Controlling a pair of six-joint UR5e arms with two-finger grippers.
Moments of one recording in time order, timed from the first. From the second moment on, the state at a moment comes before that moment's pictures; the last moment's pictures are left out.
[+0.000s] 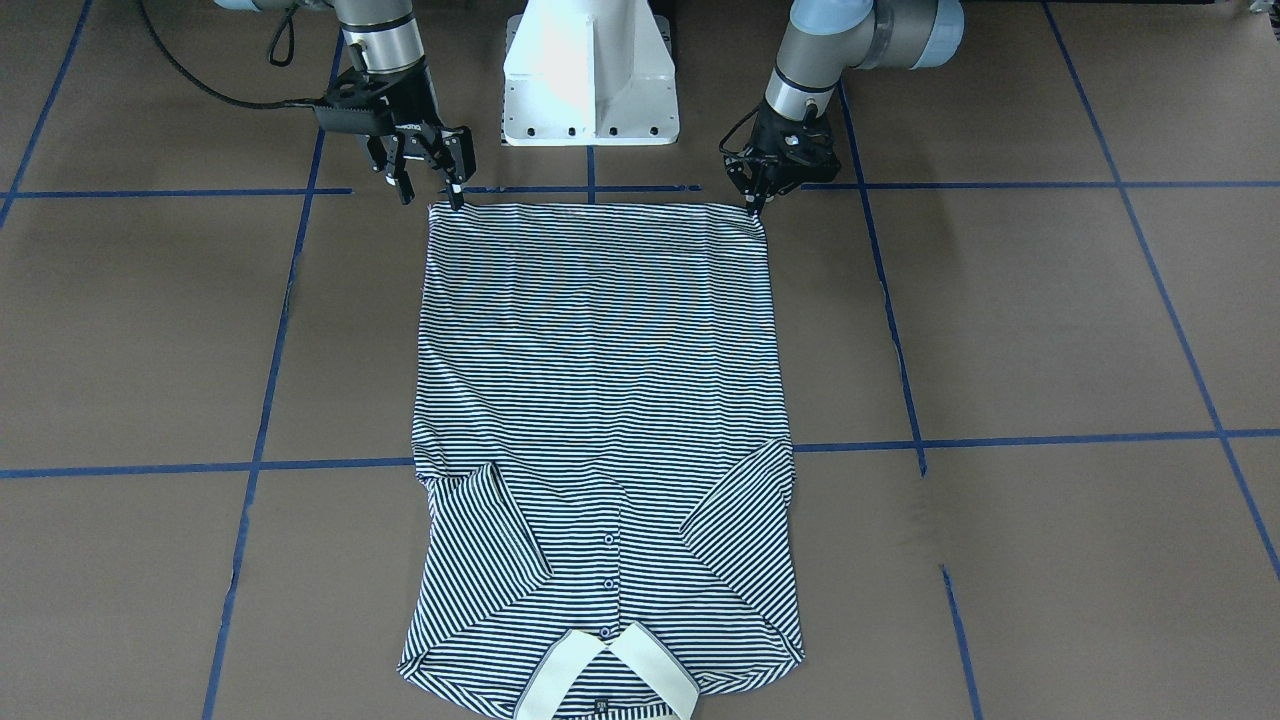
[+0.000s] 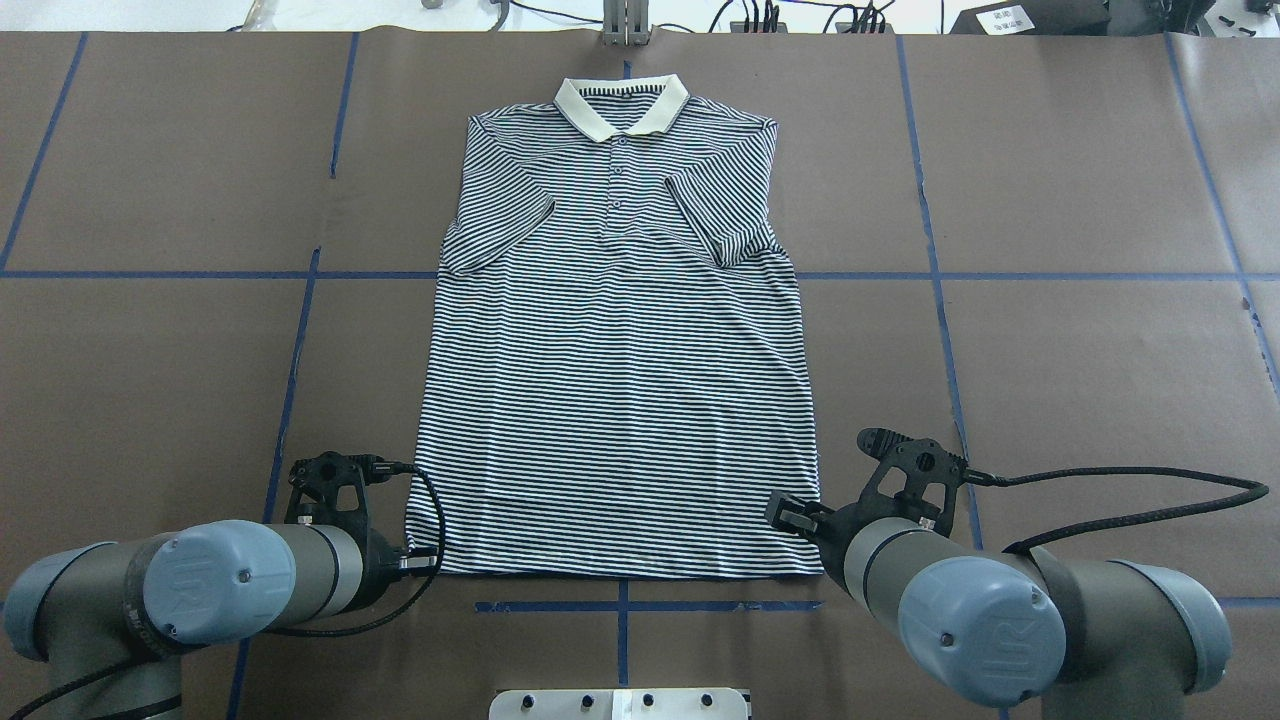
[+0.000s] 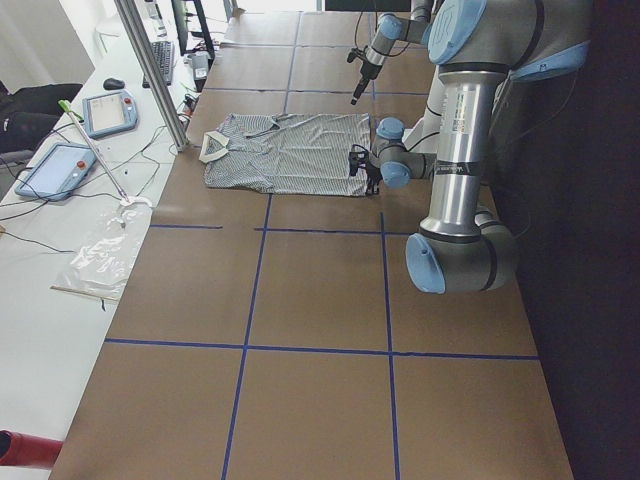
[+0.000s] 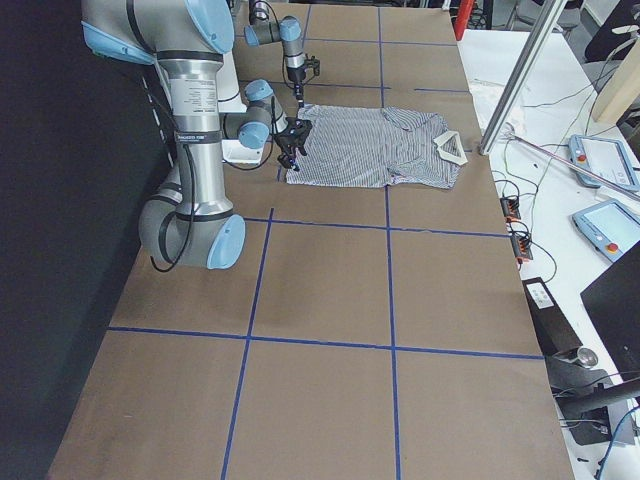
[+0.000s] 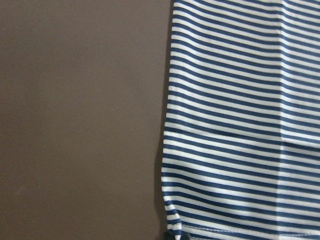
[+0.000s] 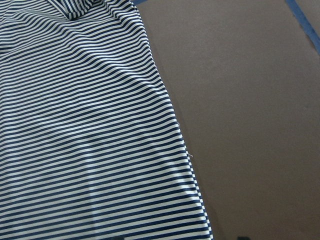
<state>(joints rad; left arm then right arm) -0.22 -1.71 -1.99 -1.93 -1.60 -1.49 0.15 -1.40 2.15 -1.47 1.32 1.81</state>
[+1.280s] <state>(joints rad) -0.22 -1.75 -1.99 -1.93 -1.60 -1.49 0.03 -1.40 2.07 -1.51 1.17 1.90</state>
